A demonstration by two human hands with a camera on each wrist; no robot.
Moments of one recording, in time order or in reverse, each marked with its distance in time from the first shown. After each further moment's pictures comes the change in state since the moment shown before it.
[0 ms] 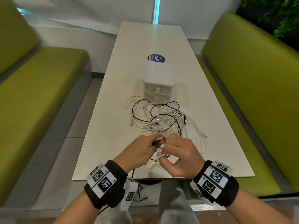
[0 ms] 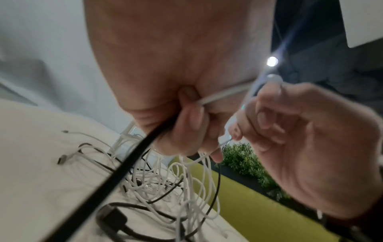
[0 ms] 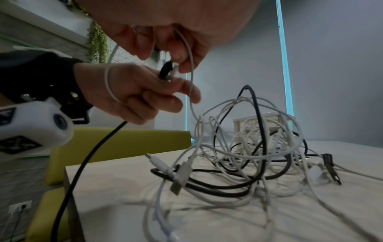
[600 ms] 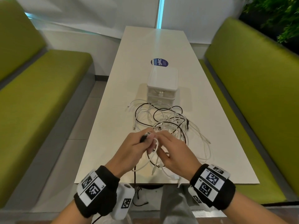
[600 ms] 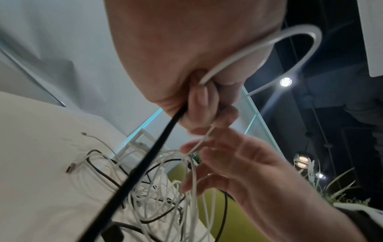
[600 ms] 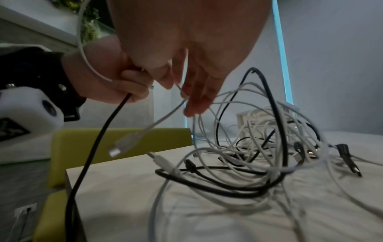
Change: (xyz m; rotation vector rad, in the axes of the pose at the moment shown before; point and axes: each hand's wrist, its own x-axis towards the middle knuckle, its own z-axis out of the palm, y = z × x) left_hand -0.023 0.013 -0.025 -0.559 0.198 0.091; right_hand 0.010 0.007 0.016 -0.070 -0.294 0.332
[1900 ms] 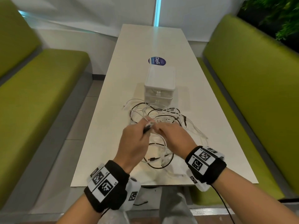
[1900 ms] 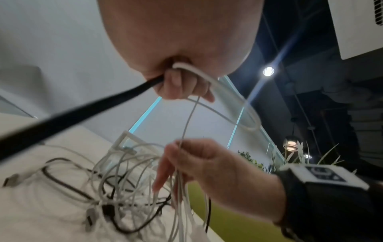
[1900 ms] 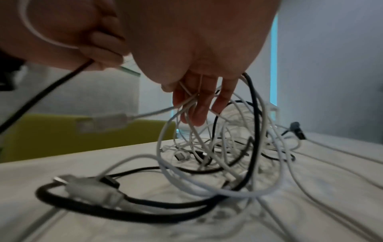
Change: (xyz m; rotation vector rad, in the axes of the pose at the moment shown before) left_hand 0.030 -0.008 0.011 0.492 0.346 0.271; right_hand 0.047 0.040 -0.007 -0.284 -0.121 0.074
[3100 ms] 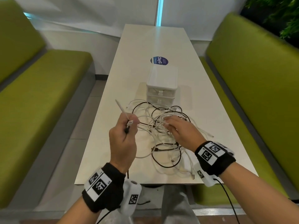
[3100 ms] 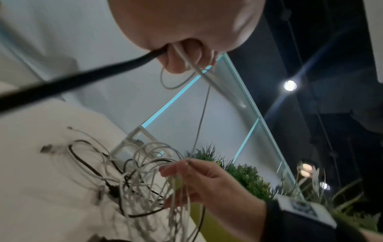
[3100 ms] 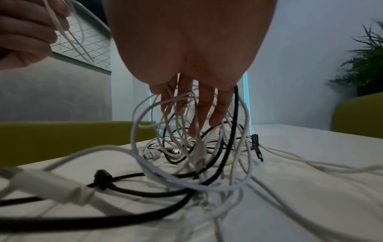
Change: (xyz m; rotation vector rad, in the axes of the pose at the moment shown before) left_hand -0.013 0.002 -0.013 -0.321 0.337 -0.058; right_hand -0.004 0.039 0.005 0.144 0.015 0.094
